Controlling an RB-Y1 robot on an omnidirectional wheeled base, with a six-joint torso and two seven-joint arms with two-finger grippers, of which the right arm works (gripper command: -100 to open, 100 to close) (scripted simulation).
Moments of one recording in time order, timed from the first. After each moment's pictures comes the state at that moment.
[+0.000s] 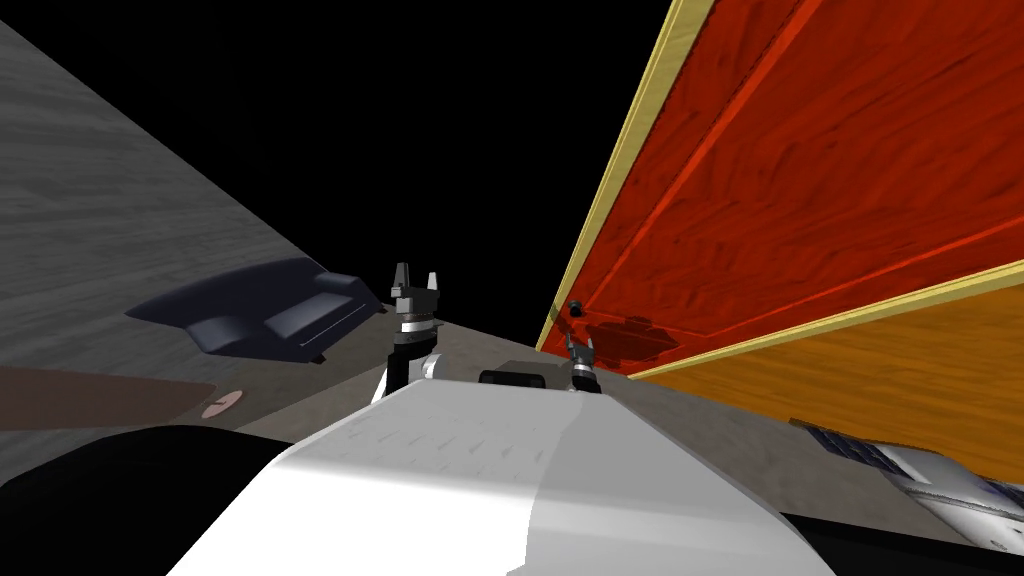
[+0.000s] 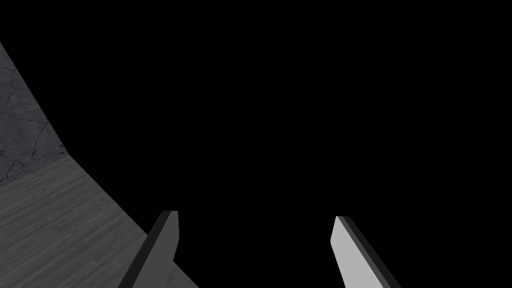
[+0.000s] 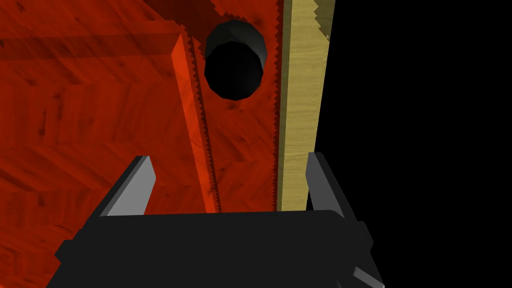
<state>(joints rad) 0.25 -0.23 0.23 -1.07 -0.59 -0.81 1.79</state>
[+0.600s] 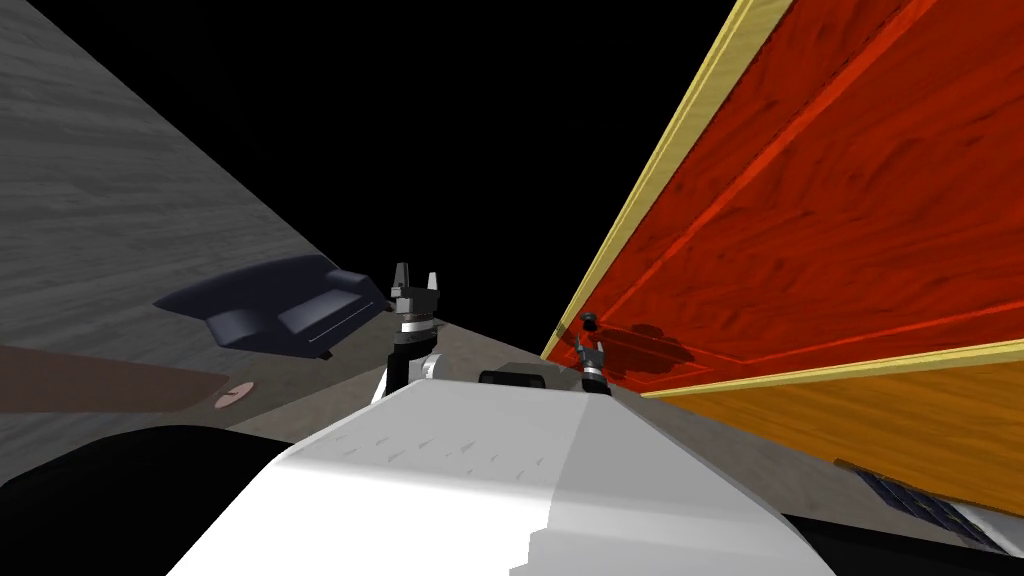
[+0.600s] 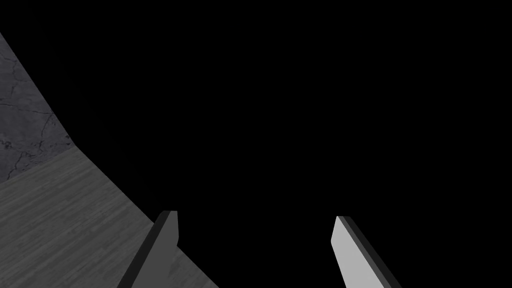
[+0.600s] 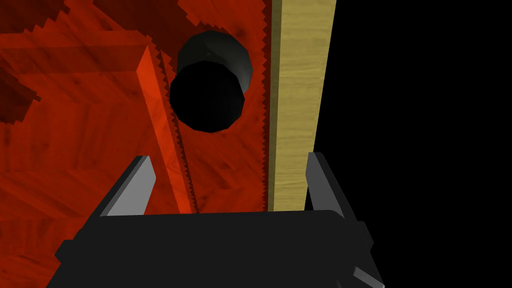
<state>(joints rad) 0.23 -0.29 0.20 -1.00 -0.59 -0.84 1.71</state>
